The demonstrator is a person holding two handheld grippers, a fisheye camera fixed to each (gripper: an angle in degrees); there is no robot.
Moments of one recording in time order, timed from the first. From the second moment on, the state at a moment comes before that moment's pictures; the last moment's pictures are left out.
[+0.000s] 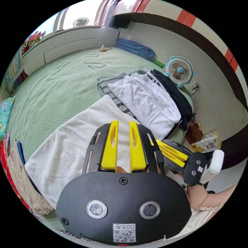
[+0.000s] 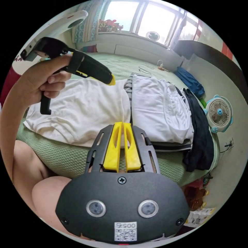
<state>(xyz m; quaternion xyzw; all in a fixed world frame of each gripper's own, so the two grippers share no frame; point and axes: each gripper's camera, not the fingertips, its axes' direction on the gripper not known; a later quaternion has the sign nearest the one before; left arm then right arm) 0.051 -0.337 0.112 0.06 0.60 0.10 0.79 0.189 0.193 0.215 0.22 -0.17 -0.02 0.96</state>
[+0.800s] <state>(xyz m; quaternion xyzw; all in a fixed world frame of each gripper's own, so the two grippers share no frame) 0.100 -0.324 0.095 0.04 0.55 0.14 0.82 0.218 0.209 0.212 0.20 -0.24 0.09 0.94</state>
